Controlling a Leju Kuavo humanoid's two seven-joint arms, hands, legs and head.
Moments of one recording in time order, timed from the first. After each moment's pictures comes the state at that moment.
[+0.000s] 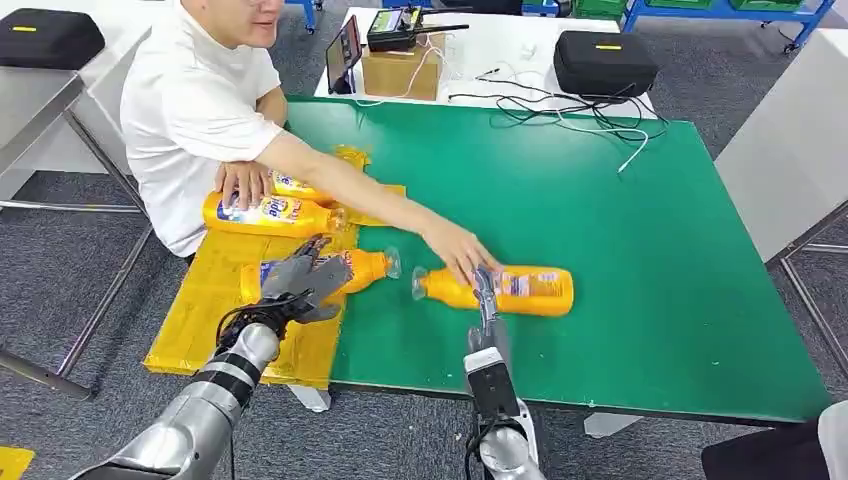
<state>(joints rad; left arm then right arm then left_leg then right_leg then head) -0.50 -0.12 -0.06 -0.66 -0.75 0.10 -0.19 -0.09 0.23 0.31 -1.13 0.18 -0.41 -0.64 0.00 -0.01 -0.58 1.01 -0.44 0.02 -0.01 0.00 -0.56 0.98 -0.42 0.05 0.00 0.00</state>
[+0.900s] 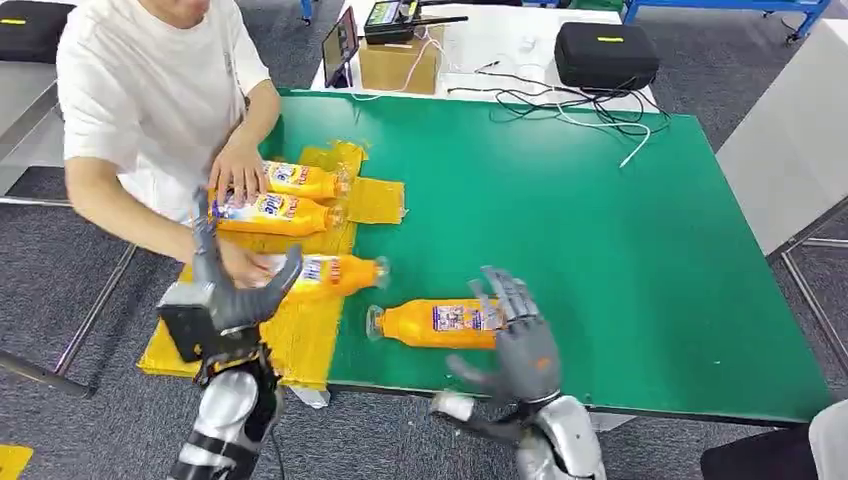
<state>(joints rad) -0.08 -0.17 -0.19 -1.54 -0.06 0.63 -0.52 -0.09 0.19 -0.03 -1.16 1.26 -0.69 -0.51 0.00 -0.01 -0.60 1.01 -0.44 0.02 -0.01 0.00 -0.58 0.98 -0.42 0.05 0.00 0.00</state>
